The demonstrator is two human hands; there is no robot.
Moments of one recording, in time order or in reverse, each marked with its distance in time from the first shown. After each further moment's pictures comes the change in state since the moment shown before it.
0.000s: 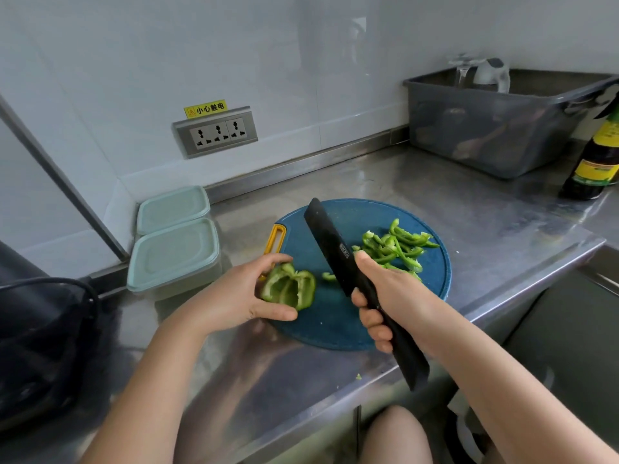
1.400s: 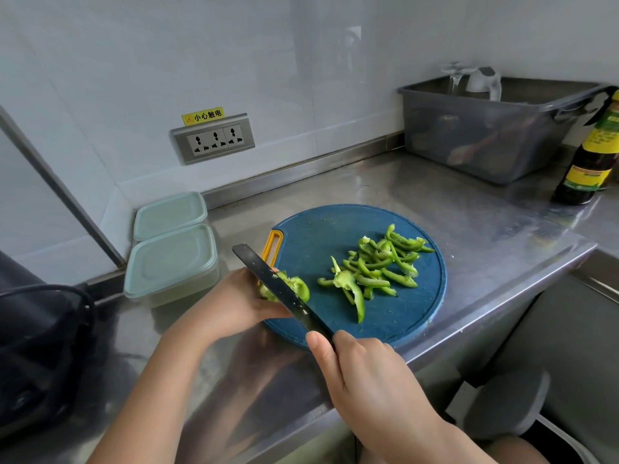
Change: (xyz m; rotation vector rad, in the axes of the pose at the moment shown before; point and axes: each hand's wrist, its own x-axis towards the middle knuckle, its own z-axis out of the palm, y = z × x) left_hand -0.011 0.031 0.002 0.002 0.066 0.062; right_hand -0.022 0.057 0.050 -1.099 0.416 -0.514
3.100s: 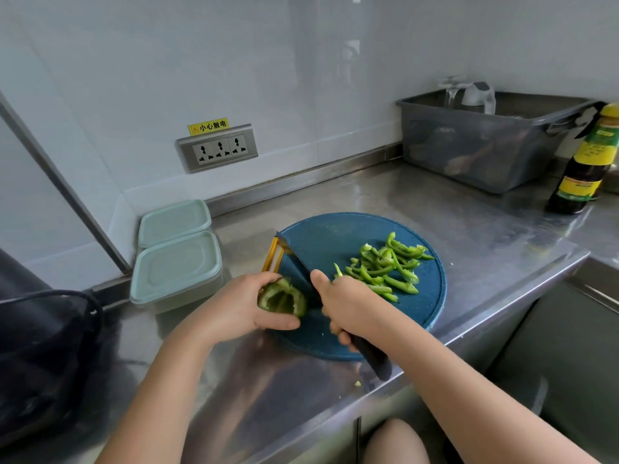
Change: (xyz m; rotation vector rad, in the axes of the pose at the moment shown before) left_hand 0.005 -0.024 -0.006 0.037 -0.022 -0.110; right_hand 0.084 -0.012 -0.026 0.619 -0.293 0.532
